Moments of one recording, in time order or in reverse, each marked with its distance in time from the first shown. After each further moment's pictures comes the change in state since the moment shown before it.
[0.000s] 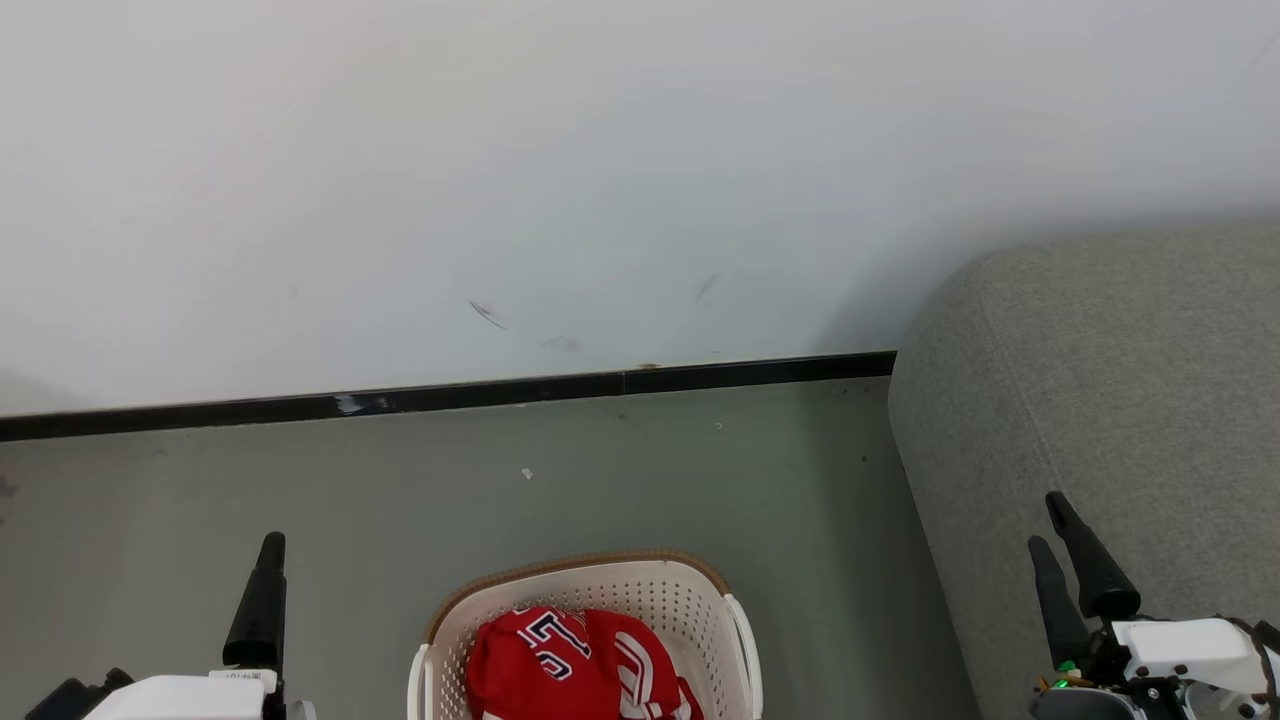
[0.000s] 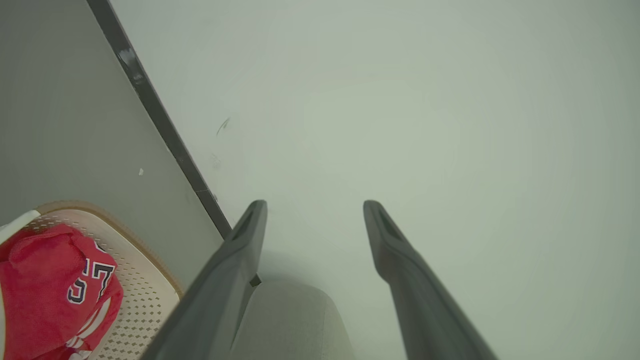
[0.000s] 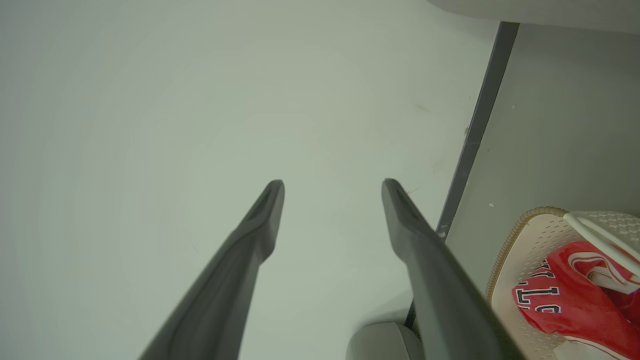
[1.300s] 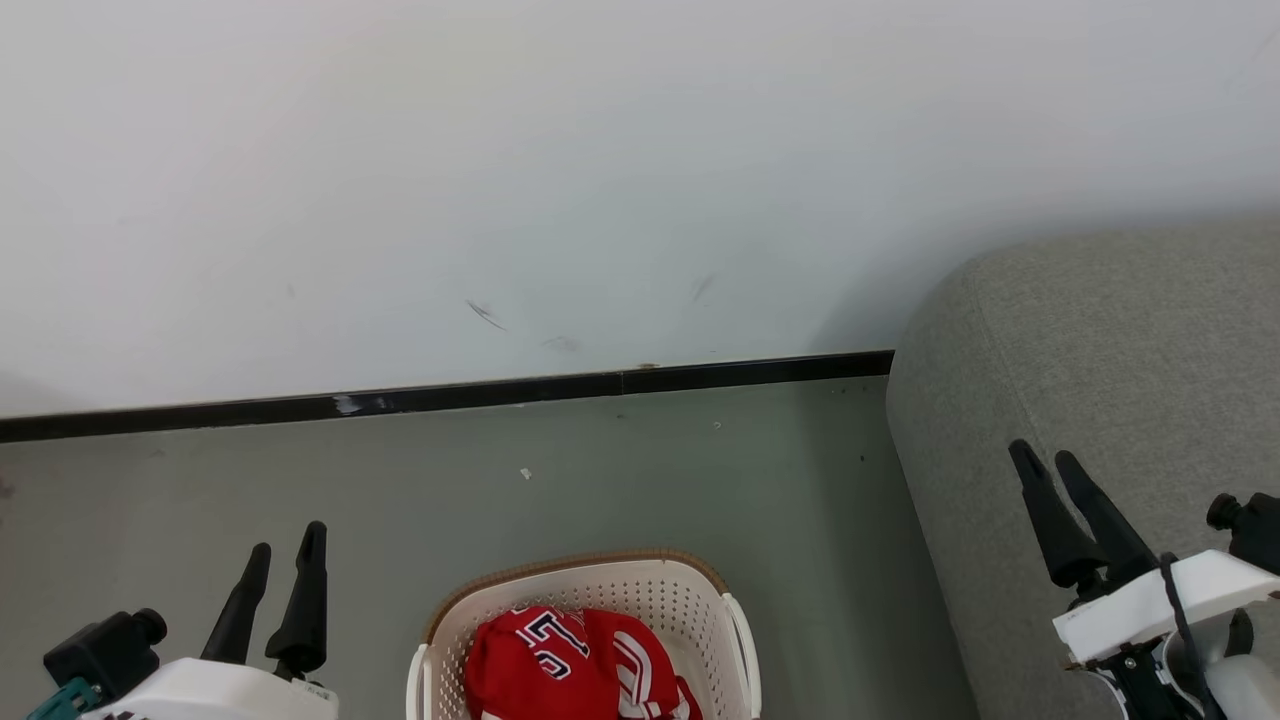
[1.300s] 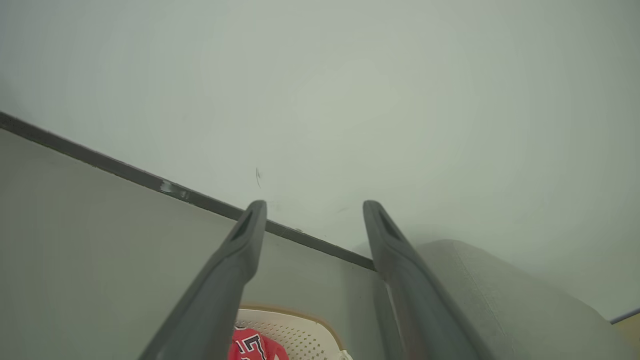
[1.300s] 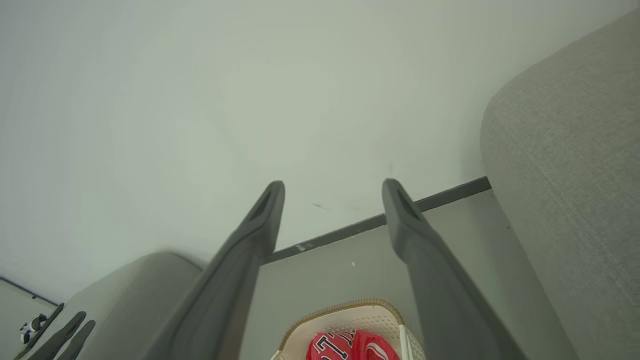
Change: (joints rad) left arm -0.005 0.108 -0.126 -0.034 0.628 0.016 -0.146; right arm -0.062 -0.143 0.107 -0.079 -0.773 0.001 -0.088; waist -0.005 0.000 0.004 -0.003
